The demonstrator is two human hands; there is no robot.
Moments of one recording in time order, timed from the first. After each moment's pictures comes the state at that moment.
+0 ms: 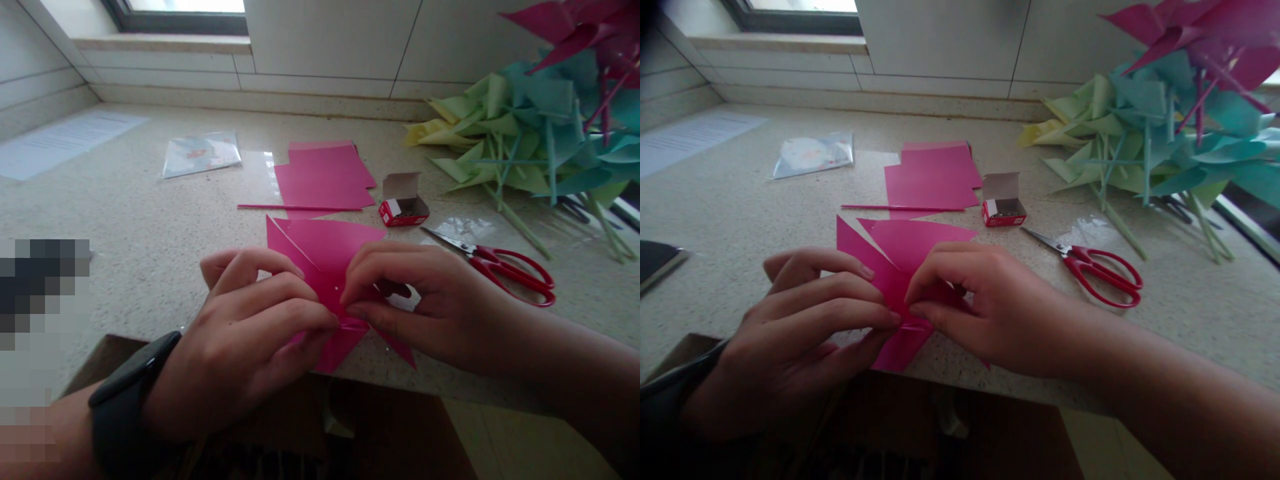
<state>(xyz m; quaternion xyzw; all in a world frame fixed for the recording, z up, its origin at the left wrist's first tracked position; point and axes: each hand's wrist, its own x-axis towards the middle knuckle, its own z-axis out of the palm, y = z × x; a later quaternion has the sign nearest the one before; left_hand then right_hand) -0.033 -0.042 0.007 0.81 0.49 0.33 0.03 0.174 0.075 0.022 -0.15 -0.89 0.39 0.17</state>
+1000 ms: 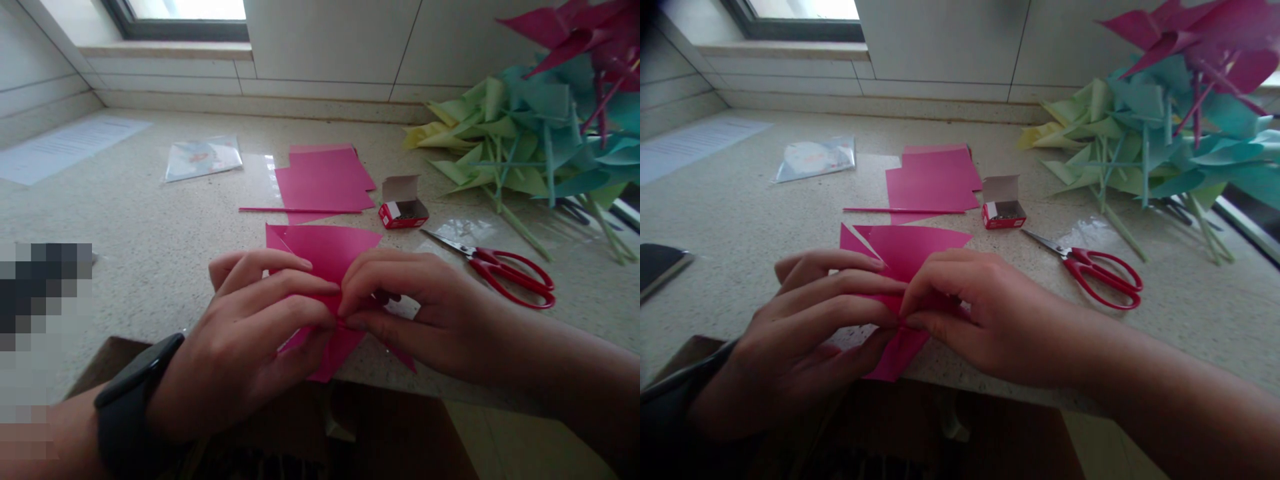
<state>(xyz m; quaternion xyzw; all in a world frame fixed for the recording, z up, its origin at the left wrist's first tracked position) -0.035 -0.040 0.005 0.81 0.48 0.33 0.02 0.174 0.072 0.024 -0.13 -0.88 0.42 0.16</state>
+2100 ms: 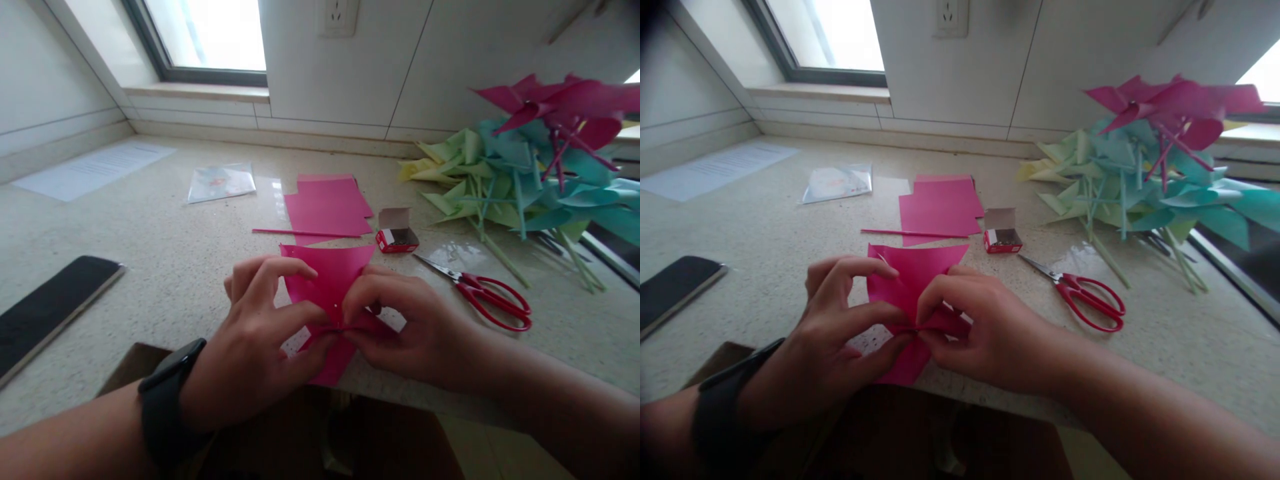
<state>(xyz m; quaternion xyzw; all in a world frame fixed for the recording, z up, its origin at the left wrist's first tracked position) -0.028 -0.042 0.003 0.76 0.56 0.34 -0.01 0.174 0.069 0.017 -0.14 -0.89 0.36 0.22</state>
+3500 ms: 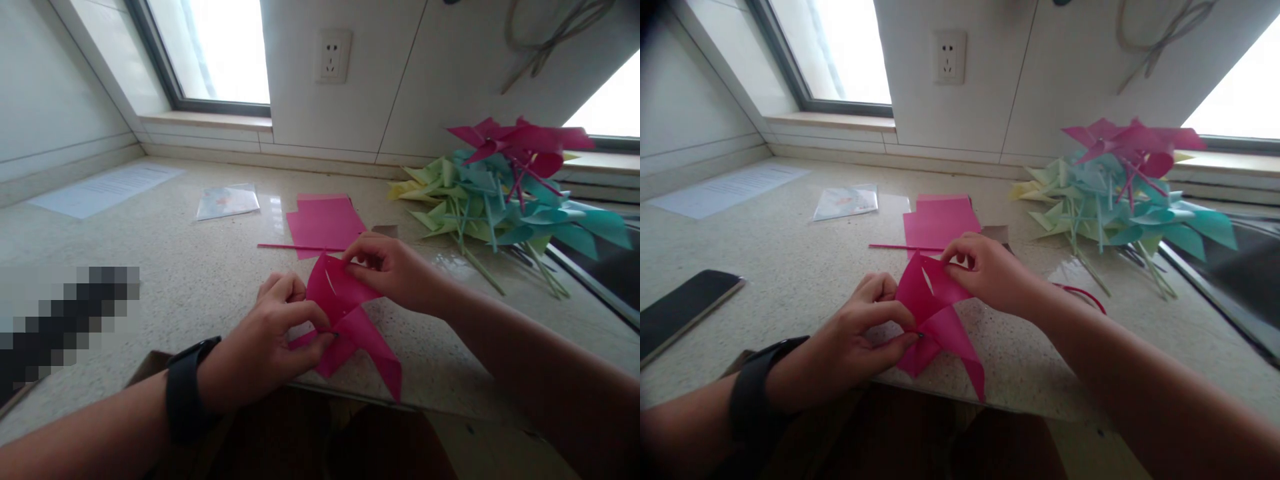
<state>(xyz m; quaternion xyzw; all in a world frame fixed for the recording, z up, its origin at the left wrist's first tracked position) -0.038 -0.030 -0.002 0.75 0.53 0.34 0.19 0.153 0.124 0.020 -0.27 -0.89 0.30 0.24</state>
